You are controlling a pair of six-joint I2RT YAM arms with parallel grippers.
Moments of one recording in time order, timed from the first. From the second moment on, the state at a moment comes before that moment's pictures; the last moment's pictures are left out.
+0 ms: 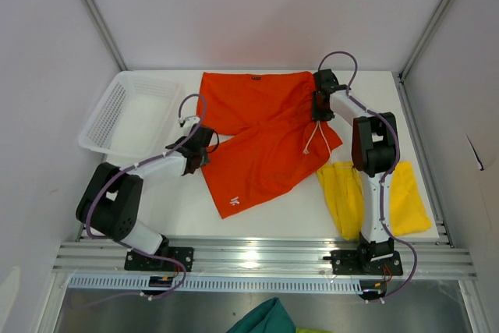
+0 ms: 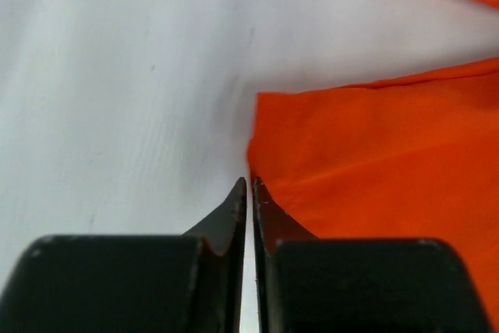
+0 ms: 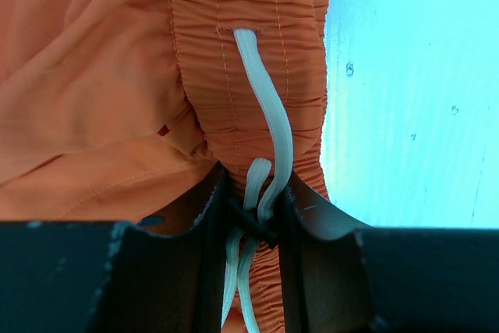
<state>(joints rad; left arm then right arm) -0.44 1.51 0.78 -0.23 -0.45 -0.54 0.22 2.27 1.80 -0.57 0.15 0.22</state>
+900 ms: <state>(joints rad) -0.14 1.45 0.54 0.17 0.26 -0.71 0.22 2.27 1.80 -0.57 0.15 0.22</state>
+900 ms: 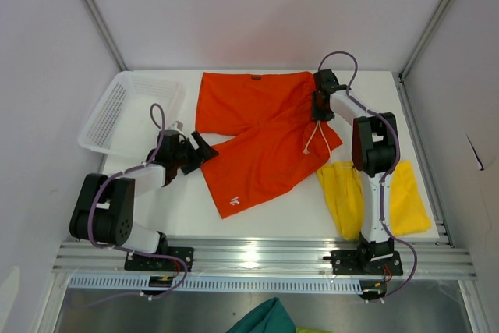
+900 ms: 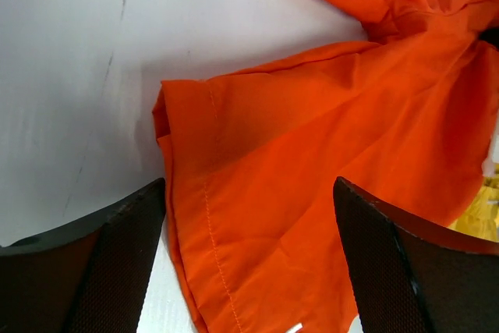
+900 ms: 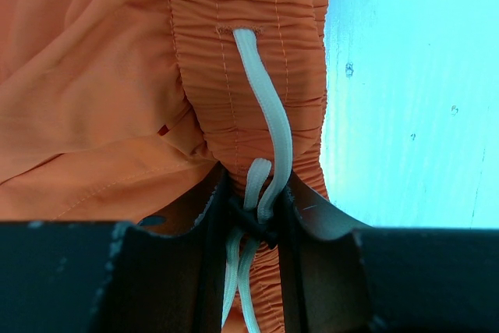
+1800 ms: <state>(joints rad) -0.04 1.80 0.61 0.68 0.56 -0.89 0.20 2.26 1.78 -0.54 0.09 0.22</state>
